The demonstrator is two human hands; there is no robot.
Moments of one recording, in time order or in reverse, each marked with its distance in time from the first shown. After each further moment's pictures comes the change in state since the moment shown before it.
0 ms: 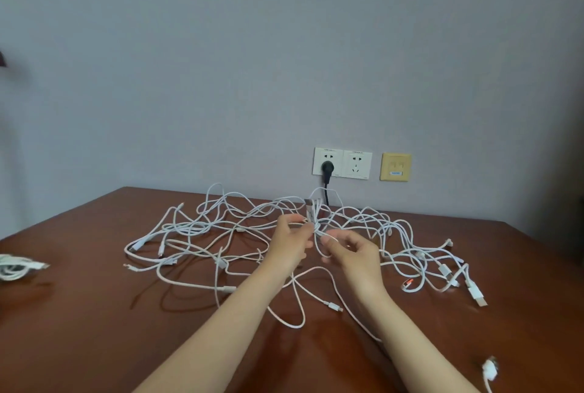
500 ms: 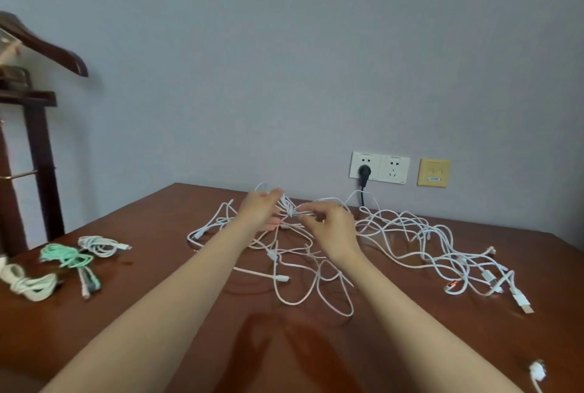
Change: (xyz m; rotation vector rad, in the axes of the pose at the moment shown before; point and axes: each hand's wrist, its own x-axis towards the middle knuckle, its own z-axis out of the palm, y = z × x) left_hand 0.004 0.051 -0.119 0.118 0.173 -0.089; right_hand -0.013 -0.039 0.099 -0.631 -0.213 -0.455
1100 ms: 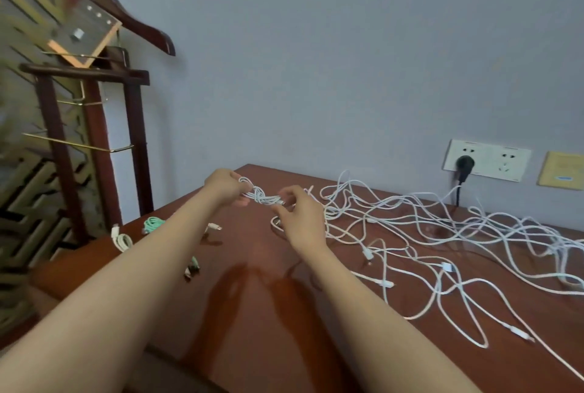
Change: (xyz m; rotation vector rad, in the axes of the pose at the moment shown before) left_hand 0.066 -0.046 -0.212 0.311 0.234 -0.039; right_hand 0.017 -0.069 0.191 0.137 -0.176 0.052
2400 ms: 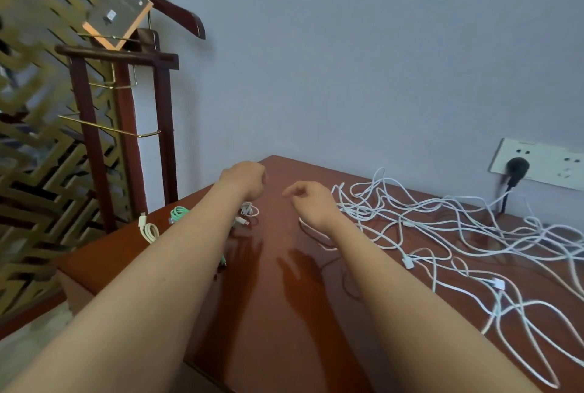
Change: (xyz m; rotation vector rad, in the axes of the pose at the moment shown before) left_hand 0.023 -0.011 -0.015 0.981 -0.014 0.167; right_hand 0.043 -0.003 0.029 -0.103 -0.358 0.031
